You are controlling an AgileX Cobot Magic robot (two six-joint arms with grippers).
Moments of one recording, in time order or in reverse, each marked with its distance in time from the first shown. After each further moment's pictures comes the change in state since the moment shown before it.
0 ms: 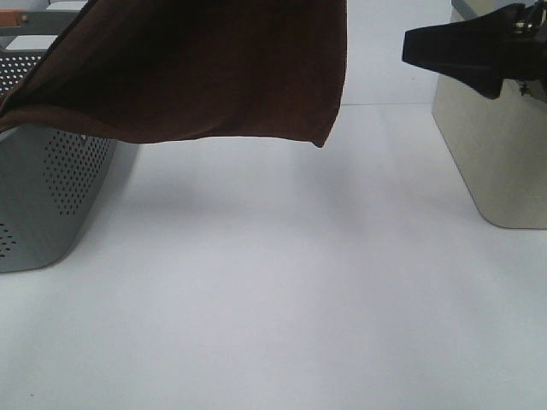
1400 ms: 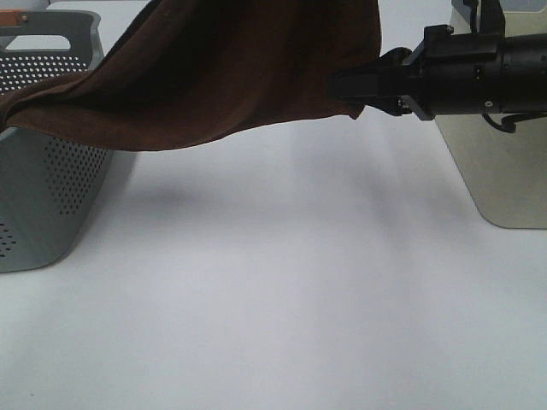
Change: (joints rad) left arm 0.000 0.014 0.000 0.041 -0.075 0.001; right arm 0.178 0.323 -0.184 -0.010 -0.052 0.099
